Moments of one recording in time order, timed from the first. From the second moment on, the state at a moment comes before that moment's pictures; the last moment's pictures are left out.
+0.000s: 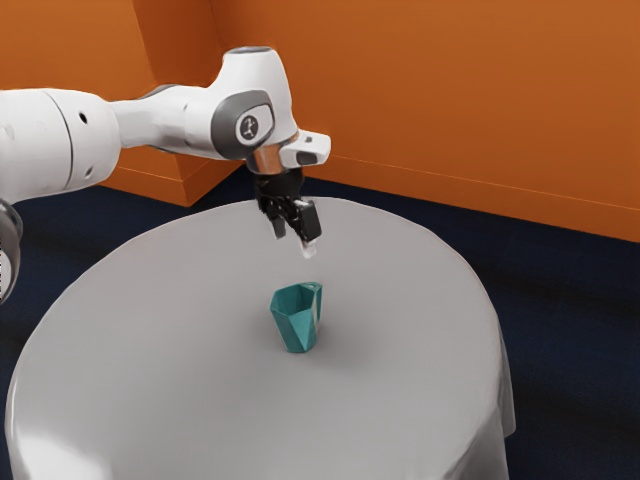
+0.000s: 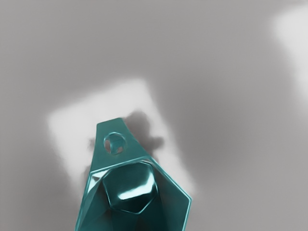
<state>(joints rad) -0.18 0.36 0.05 -1.57 -0.12 1.91 0.33</state>
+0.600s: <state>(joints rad) -0.17 0.48 0.05 -1.65 -0.15 2.15 0.24</state>
